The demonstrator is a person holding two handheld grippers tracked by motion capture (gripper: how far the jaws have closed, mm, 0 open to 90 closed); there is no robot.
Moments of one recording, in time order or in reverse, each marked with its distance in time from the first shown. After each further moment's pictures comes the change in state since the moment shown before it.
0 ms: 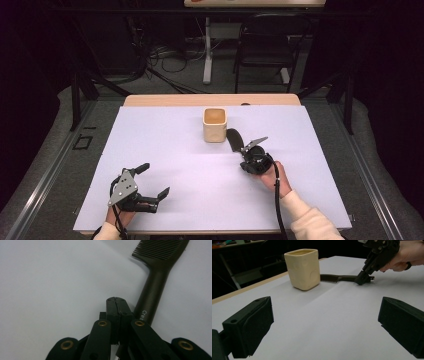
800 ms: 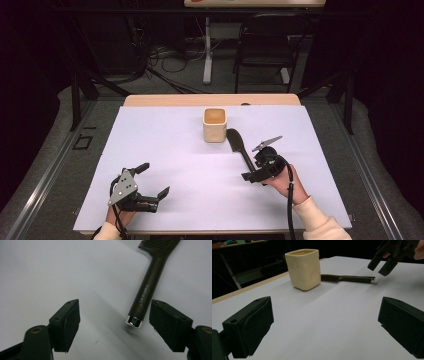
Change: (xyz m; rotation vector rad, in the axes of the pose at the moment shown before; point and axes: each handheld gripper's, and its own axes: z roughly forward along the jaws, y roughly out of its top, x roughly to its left) left arm 0.000 0.000 0.000 -0.002 0.002 0.000; right arm 0.003 -0.010 -0.050 -0.004 0.069 0.065
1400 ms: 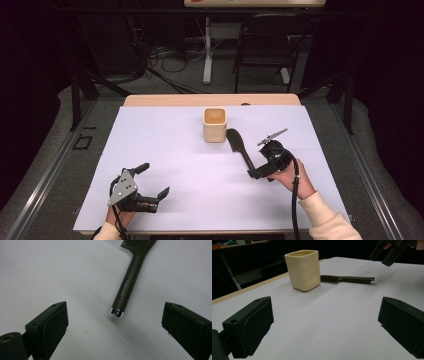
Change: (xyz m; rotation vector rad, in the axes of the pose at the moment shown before) left arm -0.001 0.001 -0.001 -0.007 0.001 -0.003; right arm -0.013 0.012 -0.020 0.057 -0.052 0.019
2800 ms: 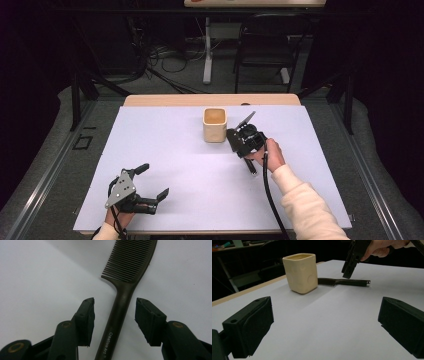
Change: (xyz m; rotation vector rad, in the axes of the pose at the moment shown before) left arm -0.001 0.001 -0.004 -0.014 -0.019 -0.001; right arm -0.001 0.073 0.061 0.166 -0.156 0.017
